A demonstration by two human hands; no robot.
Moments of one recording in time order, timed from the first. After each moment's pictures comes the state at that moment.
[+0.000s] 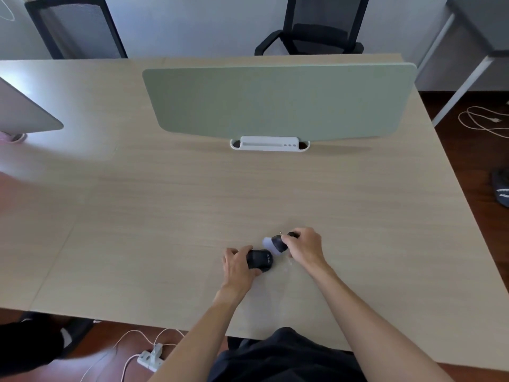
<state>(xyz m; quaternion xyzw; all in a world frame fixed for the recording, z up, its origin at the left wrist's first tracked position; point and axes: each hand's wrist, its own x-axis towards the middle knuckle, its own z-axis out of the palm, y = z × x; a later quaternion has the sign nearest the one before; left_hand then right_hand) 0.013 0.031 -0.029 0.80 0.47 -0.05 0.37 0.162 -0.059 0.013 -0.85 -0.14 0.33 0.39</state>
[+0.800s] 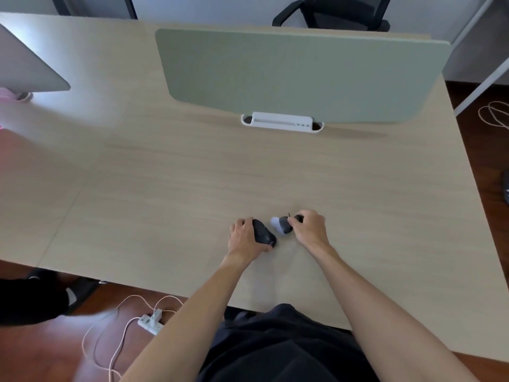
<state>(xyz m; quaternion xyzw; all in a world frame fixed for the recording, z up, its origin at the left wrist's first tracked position) 0.024 0.039 -0.026 0.79 0.48 -0.09 0.36 0.163 -0.057 -0.006 -0.88 -0.17 0.31 0.32</state>
